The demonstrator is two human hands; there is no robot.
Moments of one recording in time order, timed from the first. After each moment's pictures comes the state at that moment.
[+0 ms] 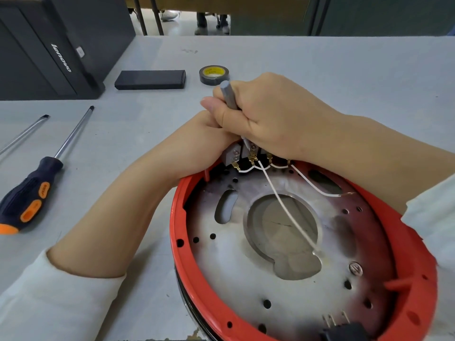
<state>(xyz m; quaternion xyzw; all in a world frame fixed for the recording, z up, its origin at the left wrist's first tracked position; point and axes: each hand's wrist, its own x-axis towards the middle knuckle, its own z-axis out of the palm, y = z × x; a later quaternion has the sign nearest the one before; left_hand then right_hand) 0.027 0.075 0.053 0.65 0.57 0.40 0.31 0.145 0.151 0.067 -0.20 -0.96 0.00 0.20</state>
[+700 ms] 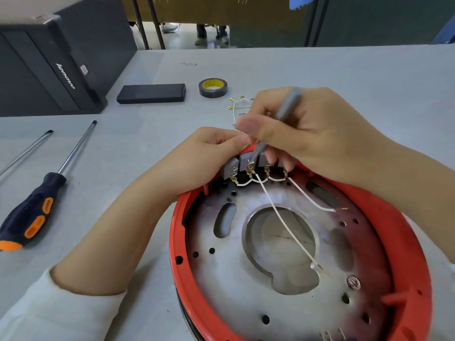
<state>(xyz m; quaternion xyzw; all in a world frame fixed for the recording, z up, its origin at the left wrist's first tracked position) 0.027 0.072 0.051 0.59 0.62 0.38 0.35 0.191 0.135 0.090 -0.16 -0.89 0.32 0.27</state>
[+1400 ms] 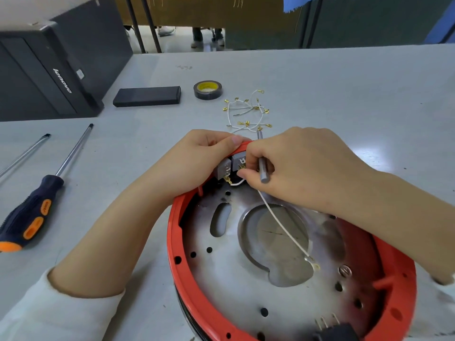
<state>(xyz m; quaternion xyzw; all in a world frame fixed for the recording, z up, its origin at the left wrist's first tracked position) 0.030 0.067 0.051 0.57 0.61 0.39 0.38 0.194 0.110 0.073 -0.34 -0.93 -0.01 0.11</state>
